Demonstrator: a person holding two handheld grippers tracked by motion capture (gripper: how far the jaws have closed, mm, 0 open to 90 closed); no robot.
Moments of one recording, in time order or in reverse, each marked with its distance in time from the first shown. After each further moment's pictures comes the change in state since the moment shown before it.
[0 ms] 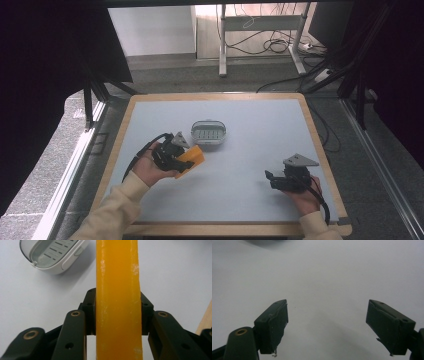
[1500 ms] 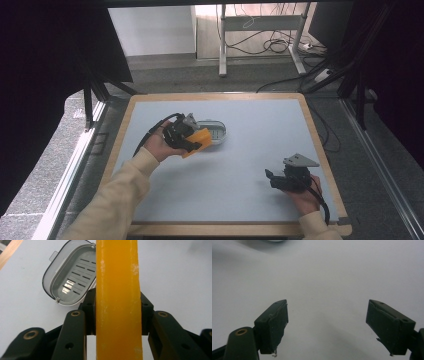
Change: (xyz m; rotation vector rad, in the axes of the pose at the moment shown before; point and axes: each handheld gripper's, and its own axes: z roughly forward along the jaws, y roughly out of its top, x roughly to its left) left arm 0.040 0.048 0.018 -0.003 -0.003 0.112; right arm 0.001 0.001 -0.001 -0.021 -0.018 -0.008
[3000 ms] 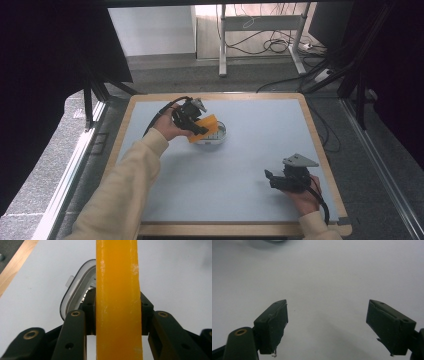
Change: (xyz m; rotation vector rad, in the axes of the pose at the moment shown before) left arm 0.047 0.036 0.021 0.003 -0.058 0.043; right arm 0.001 0.000 0.001 0.004 0.008 0.002
